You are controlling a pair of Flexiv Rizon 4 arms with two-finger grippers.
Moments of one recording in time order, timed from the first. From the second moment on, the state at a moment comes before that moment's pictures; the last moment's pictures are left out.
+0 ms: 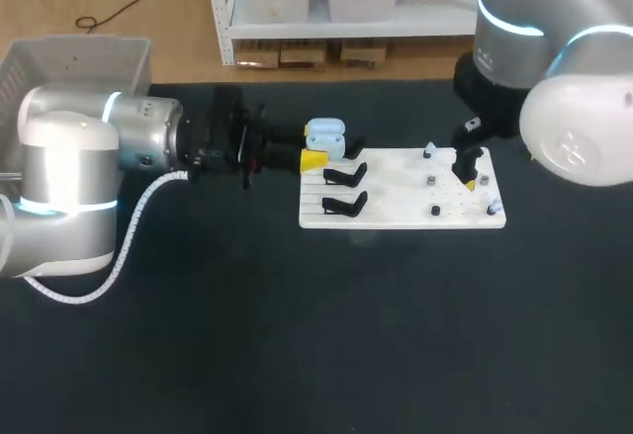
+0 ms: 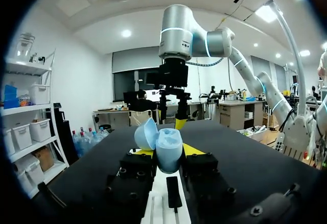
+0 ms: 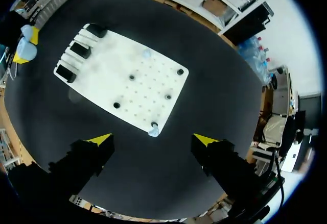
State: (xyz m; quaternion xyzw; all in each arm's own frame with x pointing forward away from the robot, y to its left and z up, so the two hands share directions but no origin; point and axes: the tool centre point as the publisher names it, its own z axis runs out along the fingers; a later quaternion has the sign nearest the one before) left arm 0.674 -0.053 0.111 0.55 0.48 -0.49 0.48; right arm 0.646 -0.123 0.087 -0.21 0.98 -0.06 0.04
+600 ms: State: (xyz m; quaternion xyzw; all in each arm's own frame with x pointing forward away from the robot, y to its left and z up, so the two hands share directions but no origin) left arm 0.674 -0.053 0.111 0.55 0.48 -0.49 0.48; right arm 0.631 -0.127 0.050 -0.18 0.98 -0.06 0.01
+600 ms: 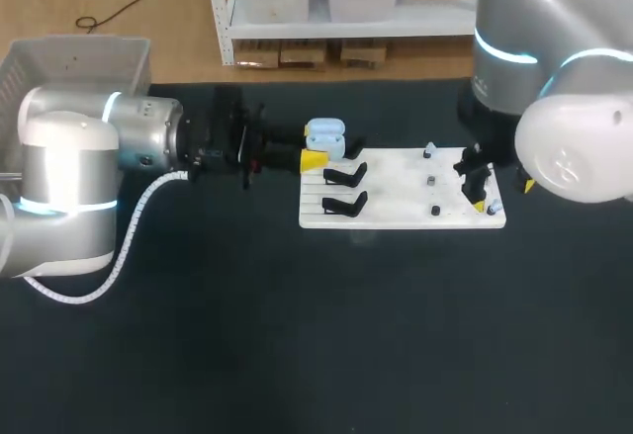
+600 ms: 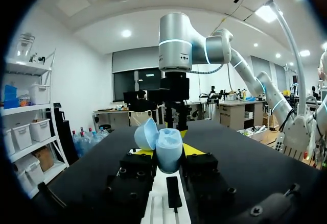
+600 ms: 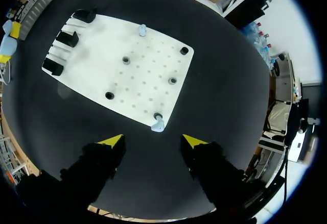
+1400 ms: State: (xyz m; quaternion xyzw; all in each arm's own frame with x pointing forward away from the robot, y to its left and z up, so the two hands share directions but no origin) left arm 0.674 -0.053 0.111 0.55 0.48 -0.49 0.48; right arm 0.642 -0.134 0.024 -0.18 0.98 -0.07 0.03
